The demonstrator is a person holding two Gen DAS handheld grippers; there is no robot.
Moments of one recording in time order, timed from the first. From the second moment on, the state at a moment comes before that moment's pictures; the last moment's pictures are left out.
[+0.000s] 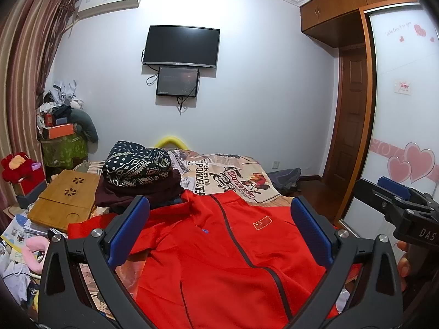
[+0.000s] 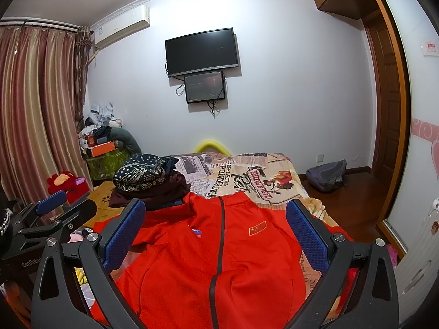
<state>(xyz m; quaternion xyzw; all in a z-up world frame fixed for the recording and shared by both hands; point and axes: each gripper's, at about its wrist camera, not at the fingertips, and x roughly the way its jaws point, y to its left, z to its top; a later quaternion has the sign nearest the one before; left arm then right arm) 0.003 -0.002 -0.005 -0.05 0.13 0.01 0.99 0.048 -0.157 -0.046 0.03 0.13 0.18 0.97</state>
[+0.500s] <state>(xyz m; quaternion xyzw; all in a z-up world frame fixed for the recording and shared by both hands) 0.004 -0.005 -0.002 -0.05 0.14 0.01 0.99 0.049 -0.159 -0.053 0.03 0.13 0.18 0.97</state>
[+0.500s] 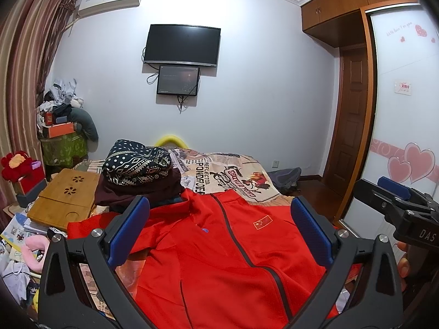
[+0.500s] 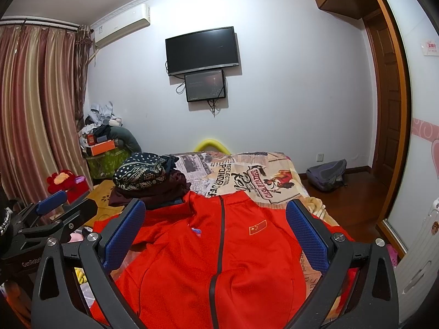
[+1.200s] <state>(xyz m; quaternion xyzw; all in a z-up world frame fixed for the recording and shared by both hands) 0.004 0.001 -0.008 -0.06 0.14 0.02 0.99 0.050 -0.158 -0.056 0.03 0.13 0.18 0.97</state>
